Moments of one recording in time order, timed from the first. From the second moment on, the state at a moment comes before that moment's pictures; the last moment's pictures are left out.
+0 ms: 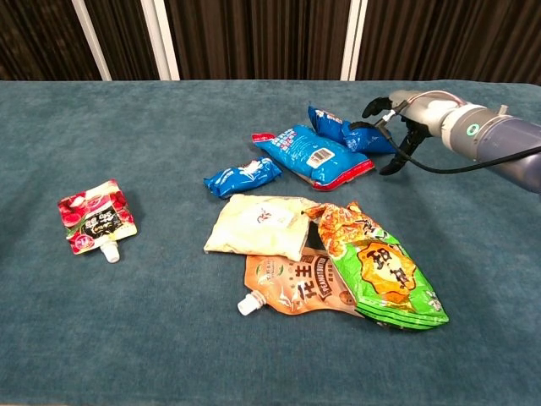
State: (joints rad) left arm -0.06 -1.11 -0.11 -1.66 1.34 1.45 -0.09; right arm 0.87 -1.80 0.31 -0.84 -1.05 0.77 -0.13
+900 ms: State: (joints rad) left arm -0.06 -1.10 -0.11 -1.66 1.33 1.45 -0.10; right arm 0.88 -1.90 0.31 -0.72 -1.15 0.86 0.03
